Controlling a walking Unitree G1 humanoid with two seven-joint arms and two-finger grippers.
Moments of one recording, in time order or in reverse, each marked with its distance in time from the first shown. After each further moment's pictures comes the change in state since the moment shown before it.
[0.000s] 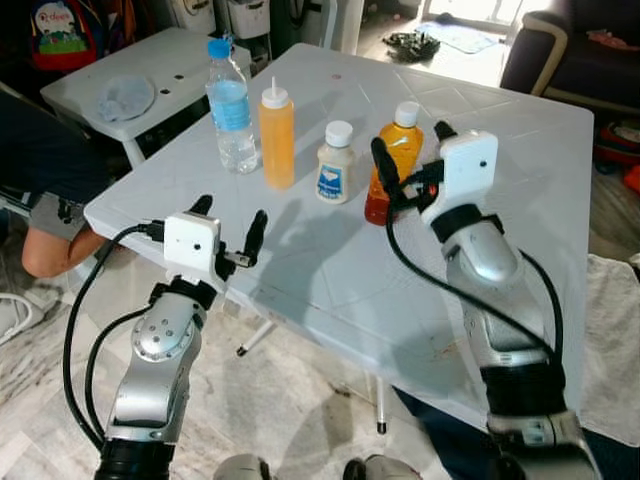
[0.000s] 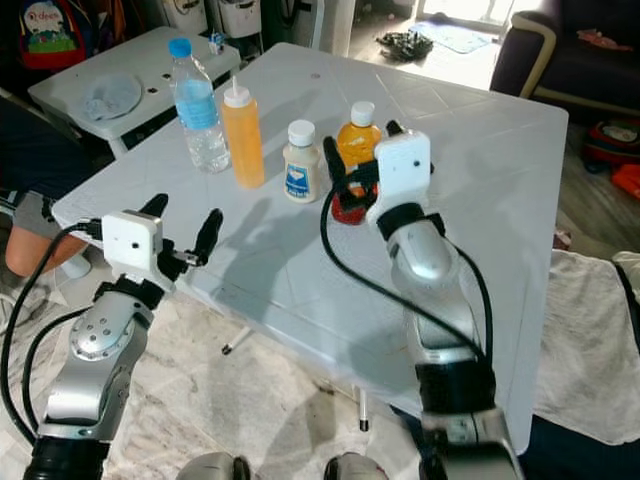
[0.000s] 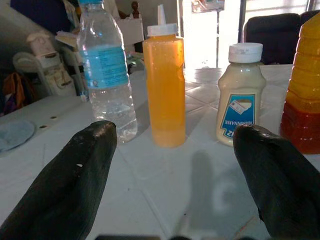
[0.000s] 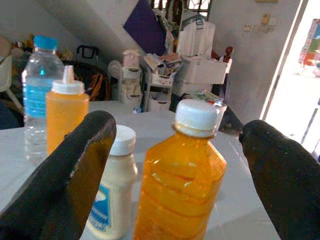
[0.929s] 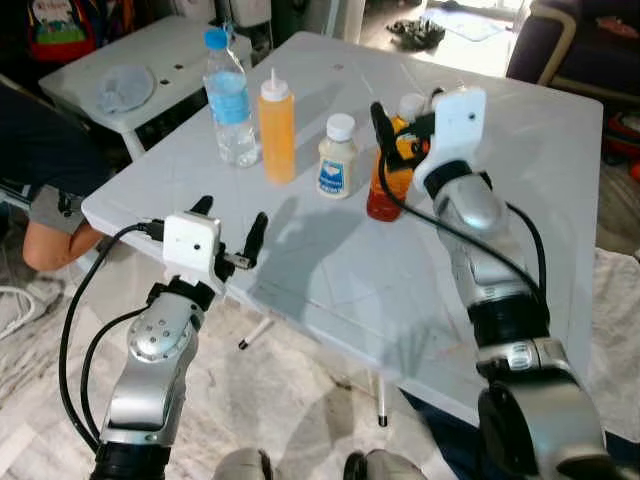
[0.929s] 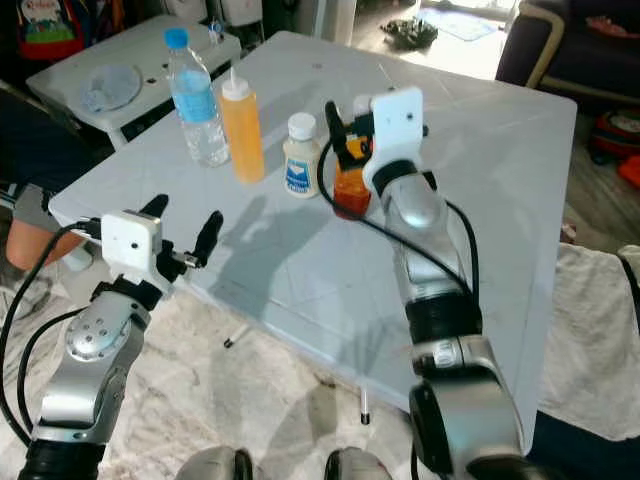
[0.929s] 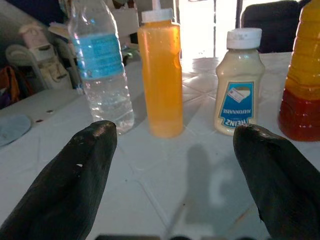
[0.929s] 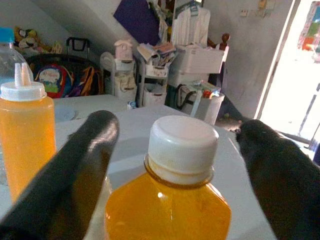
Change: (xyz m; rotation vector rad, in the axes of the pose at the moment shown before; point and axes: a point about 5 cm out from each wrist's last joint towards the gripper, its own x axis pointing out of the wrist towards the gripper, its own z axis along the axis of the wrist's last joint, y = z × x) left arm -0.001 0.000 0.002 0.011 0.017 -0.027; right arm 0.048 -0.011 0.000 0.019 0.029 -0.032
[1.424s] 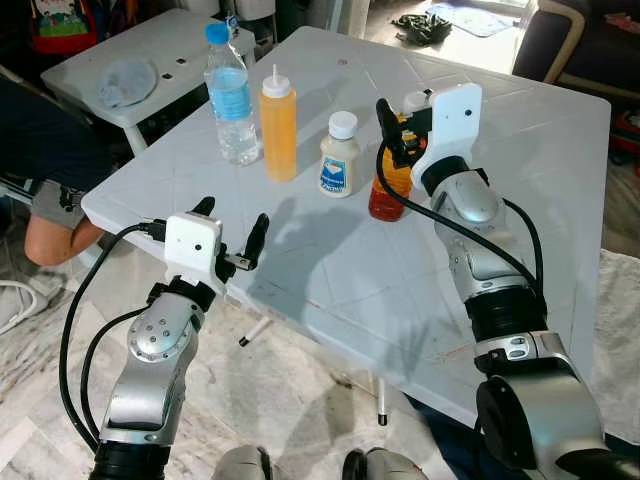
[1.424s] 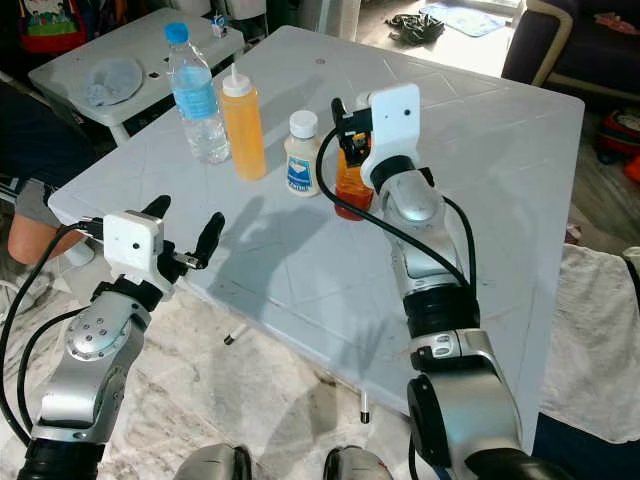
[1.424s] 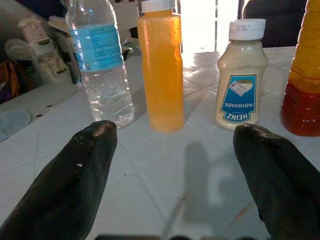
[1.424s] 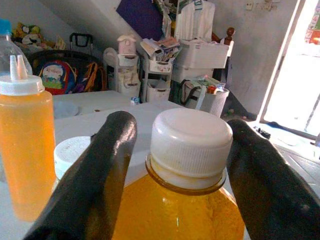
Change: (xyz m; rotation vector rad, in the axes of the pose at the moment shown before) left arm 0.000 0.000 0.000 0.002 0.006 -0.005; right arm 0.003 0.001 -0.001 0.005 0.010 0.003
